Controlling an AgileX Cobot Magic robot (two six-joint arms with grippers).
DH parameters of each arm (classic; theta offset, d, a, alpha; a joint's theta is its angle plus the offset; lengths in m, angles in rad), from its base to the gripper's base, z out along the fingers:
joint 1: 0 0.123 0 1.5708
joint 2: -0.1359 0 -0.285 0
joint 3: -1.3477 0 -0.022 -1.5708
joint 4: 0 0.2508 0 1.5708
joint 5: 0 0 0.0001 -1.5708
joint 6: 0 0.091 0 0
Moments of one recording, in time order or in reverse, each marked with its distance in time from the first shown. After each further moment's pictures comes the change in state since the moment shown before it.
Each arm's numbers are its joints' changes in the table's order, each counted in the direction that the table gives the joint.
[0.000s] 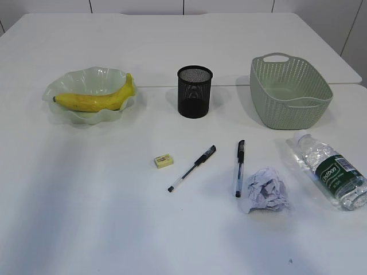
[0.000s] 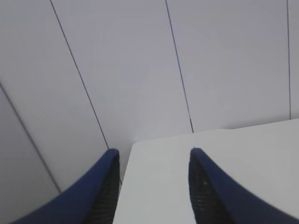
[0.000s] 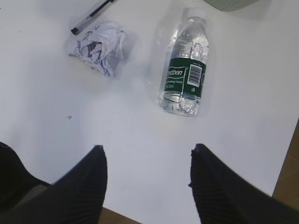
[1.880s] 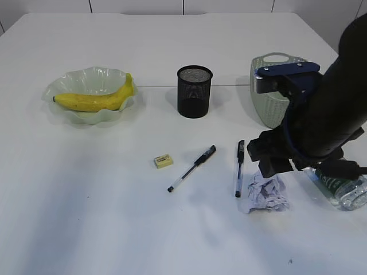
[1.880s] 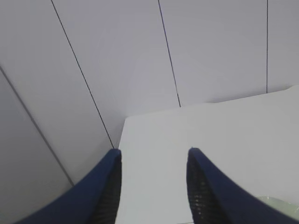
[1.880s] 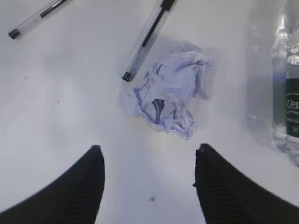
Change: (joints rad) left arm -0.072 0.240 0.000 0.014 -0.364 0.000; right arm 0.001 -0.523 0.000 0.179 0.383 0.320
